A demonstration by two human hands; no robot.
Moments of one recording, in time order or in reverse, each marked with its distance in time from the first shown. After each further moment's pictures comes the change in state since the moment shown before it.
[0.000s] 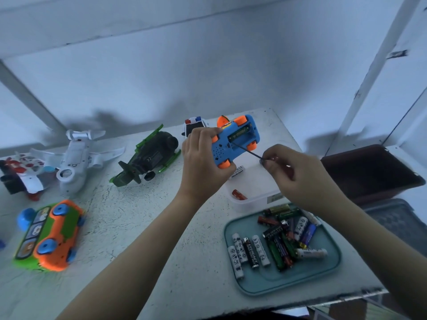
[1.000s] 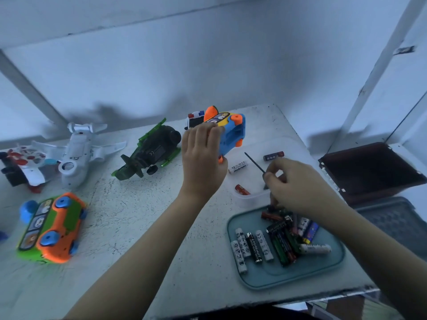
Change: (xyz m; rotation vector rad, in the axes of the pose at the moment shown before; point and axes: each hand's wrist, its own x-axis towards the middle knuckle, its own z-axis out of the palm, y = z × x) left_hand -0.004 -0.004 0.000 0.278 0.076 0.131; right_hand -0.008 -0.027 0.008 -0.075 -0.209 0.388
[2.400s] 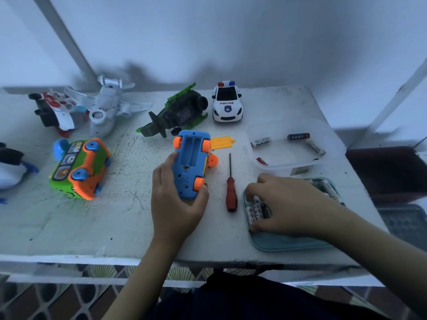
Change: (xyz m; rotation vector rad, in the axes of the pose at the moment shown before) left_hand -0.126 0.013 -0.109 -0.172 -0.083 -0.678; right_hand -0.036 -0.025 0.036 -0.731 -0.470 -0.462
